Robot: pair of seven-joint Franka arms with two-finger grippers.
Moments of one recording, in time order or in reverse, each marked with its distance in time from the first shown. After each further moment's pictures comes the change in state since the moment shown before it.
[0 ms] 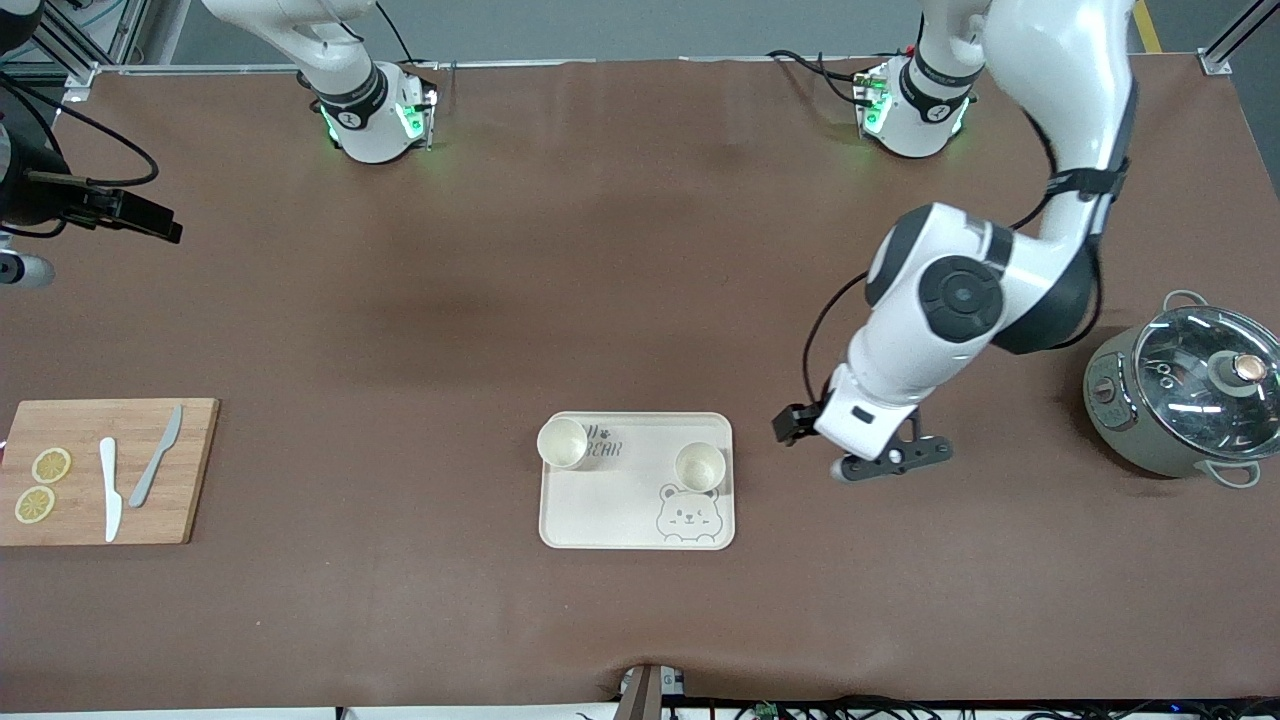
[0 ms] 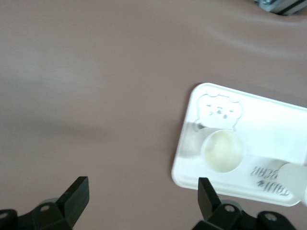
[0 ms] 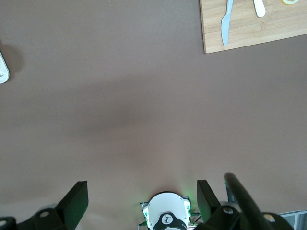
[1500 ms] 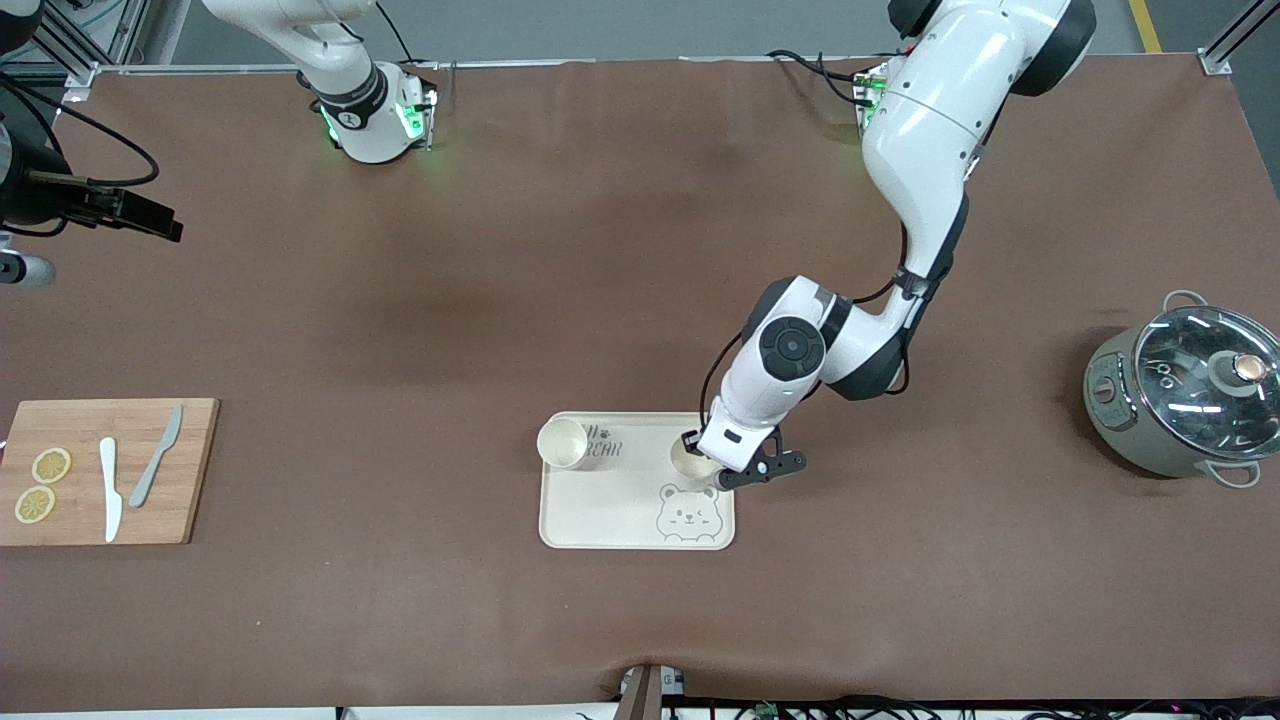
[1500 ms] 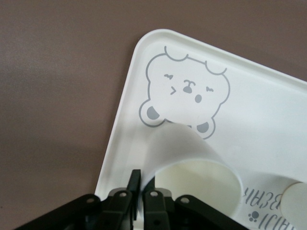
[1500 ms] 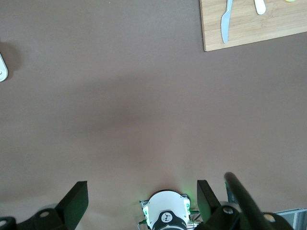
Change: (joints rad) left arm -0.125 0.278 0.005 0.027 0.000 0.311 -0.137; right arm 0.000 0.000 -0.001 -0.001 0.000 -0.007 0.000
